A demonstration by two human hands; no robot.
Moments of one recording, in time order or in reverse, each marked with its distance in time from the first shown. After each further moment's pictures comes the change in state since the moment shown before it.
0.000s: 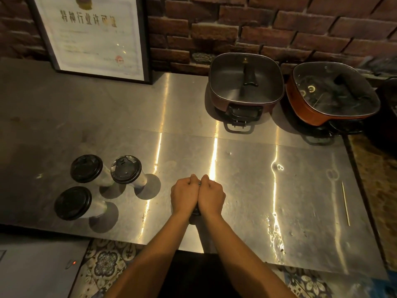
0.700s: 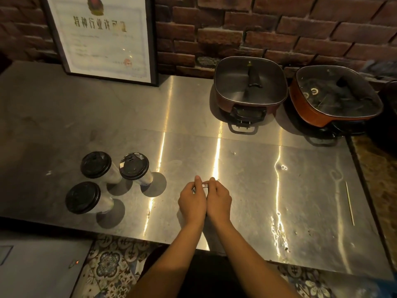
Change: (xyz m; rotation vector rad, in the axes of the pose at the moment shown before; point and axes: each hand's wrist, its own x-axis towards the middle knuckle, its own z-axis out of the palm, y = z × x) left_hand -0.036 -0.004 0.010 -0.274 0.140 -0.079; right_hand -0.007 0.021 -0.011 0.031 -0.079 -0.144
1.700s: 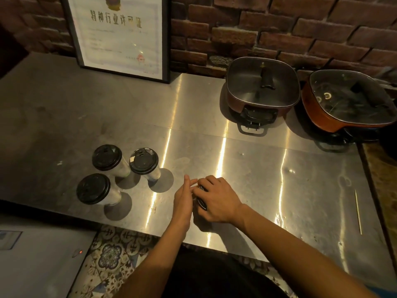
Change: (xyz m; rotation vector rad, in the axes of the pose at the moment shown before) left_hand 0.010 0.002 -0.051 -0.231 -0.259 -0.190; right_hand 0.035 0.009 -0.015 -1.133 -0.442 -1.215
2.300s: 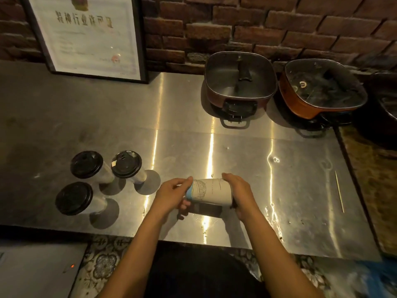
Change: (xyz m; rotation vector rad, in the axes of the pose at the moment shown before) left_hand 0.011 0.021 -0.017 0.419 -0.230 0.010; right_hand -0.044 0.010 -0.052 1.568 0.320 1.396
